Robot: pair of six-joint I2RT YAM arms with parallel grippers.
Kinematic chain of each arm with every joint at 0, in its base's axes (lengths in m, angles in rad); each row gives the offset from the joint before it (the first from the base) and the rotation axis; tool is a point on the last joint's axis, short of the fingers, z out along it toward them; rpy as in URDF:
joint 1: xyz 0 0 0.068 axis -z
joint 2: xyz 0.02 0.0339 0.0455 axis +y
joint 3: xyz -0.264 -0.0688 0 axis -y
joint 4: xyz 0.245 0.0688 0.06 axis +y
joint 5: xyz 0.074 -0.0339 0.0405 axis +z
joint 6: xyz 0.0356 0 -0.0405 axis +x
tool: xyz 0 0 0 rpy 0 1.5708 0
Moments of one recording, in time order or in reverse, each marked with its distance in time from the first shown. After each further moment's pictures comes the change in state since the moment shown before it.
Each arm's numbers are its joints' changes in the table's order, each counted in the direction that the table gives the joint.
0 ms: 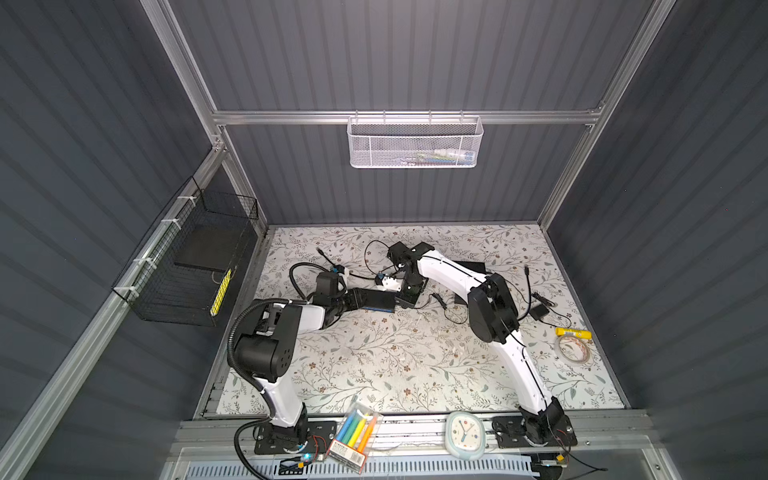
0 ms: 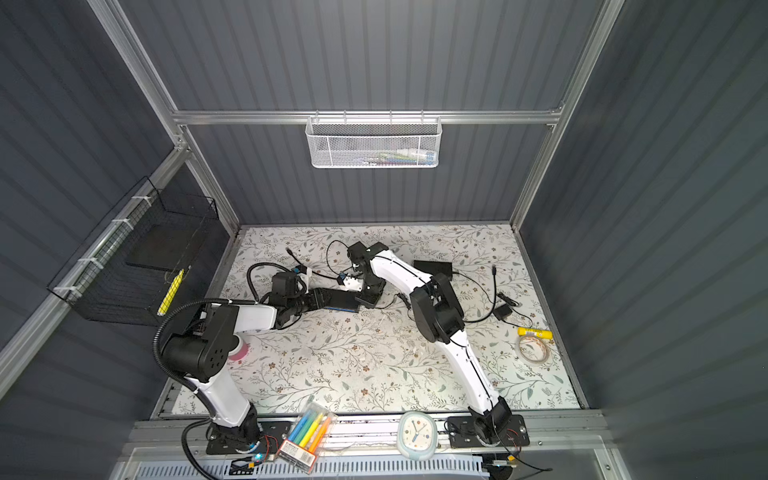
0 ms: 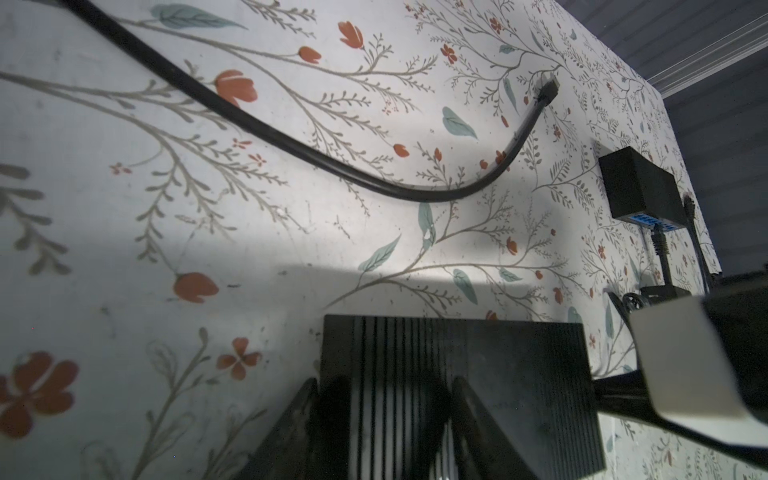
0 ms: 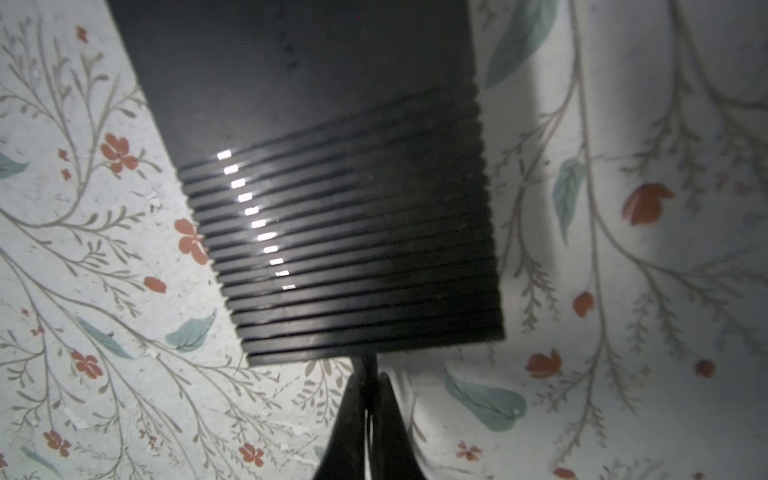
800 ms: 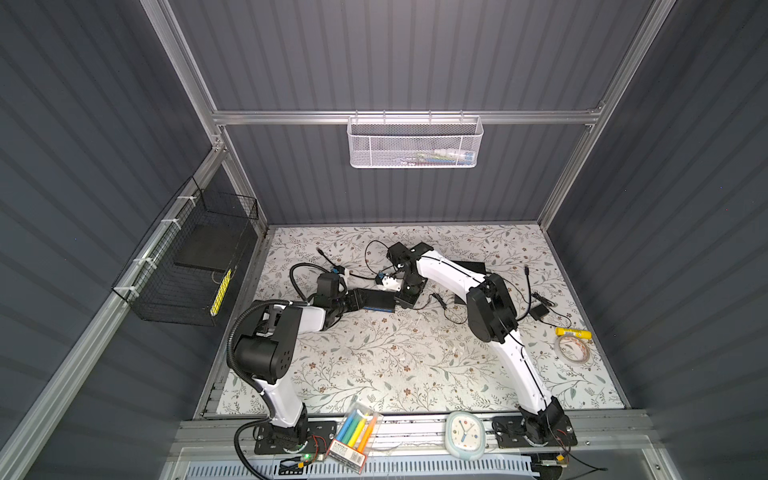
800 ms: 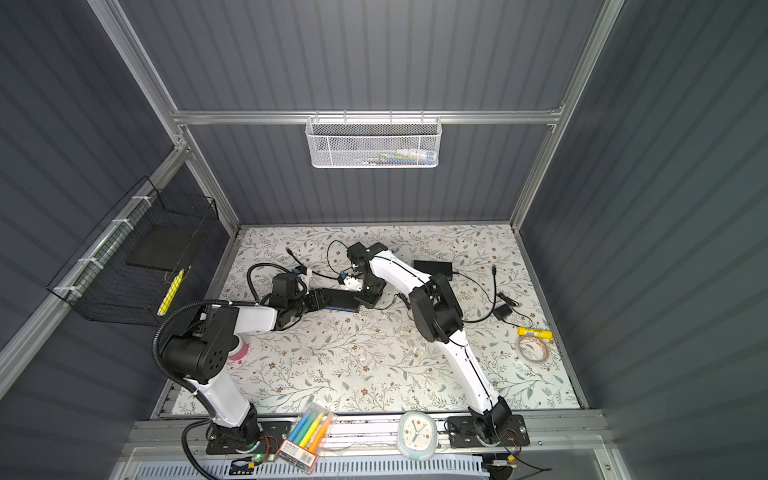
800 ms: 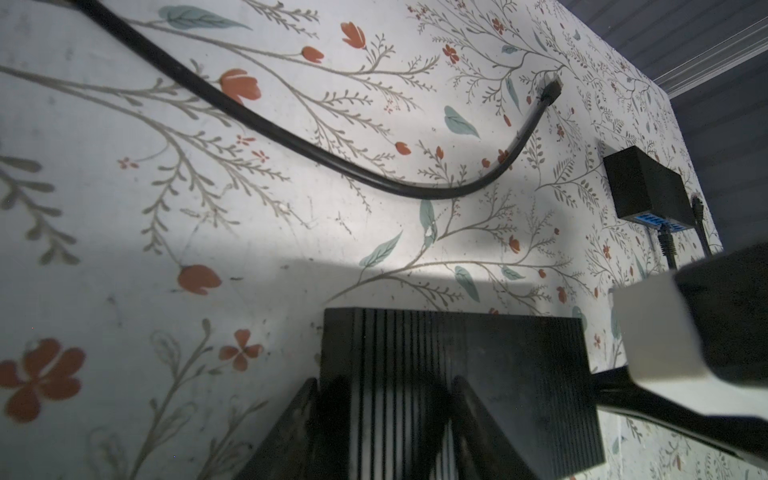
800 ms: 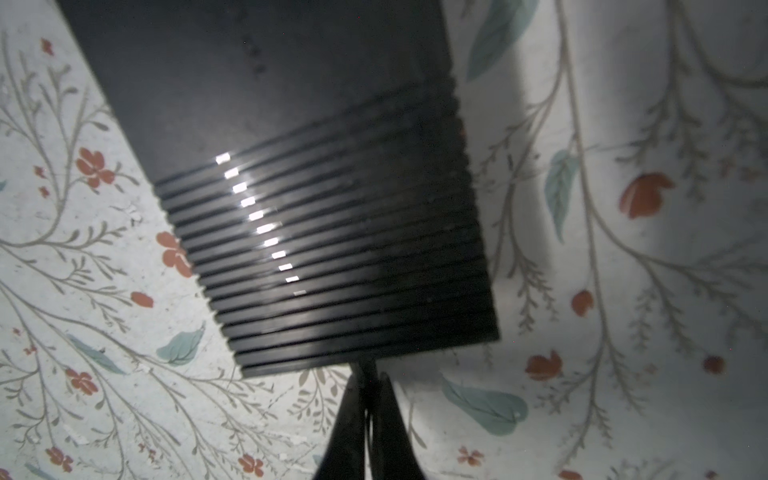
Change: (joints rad) left arm 0.010 -0.011 -0.017 -0.013 0.025 0.000; right arm -0.001 0.015 0.011 0.005 -0.014 0.044
